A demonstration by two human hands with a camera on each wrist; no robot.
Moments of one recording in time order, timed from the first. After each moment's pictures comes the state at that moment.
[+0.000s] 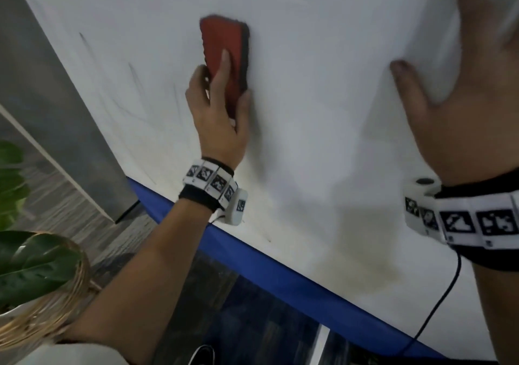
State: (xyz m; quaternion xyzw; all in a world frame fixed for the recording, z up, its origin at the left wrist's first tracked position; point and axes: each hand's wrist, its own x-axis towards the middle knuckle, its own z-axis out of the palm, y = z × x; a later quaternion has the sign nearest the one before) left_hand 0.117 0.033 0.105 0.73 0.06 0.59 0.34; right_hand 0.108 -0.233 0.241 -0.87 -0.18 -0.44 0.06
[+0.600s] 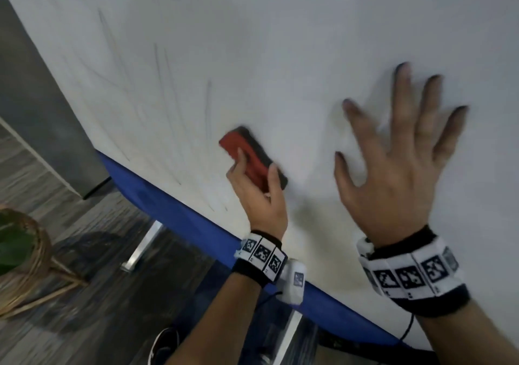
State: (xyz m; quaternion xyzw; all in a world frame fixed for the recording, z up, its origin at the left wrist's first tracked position) left_hand 0.091 -0.100 -0.019 0.57 0.22 0.43 0.66; right_hand 0.098 -0.215 0.139 -0.87 -0.26 -0.42 -0.02
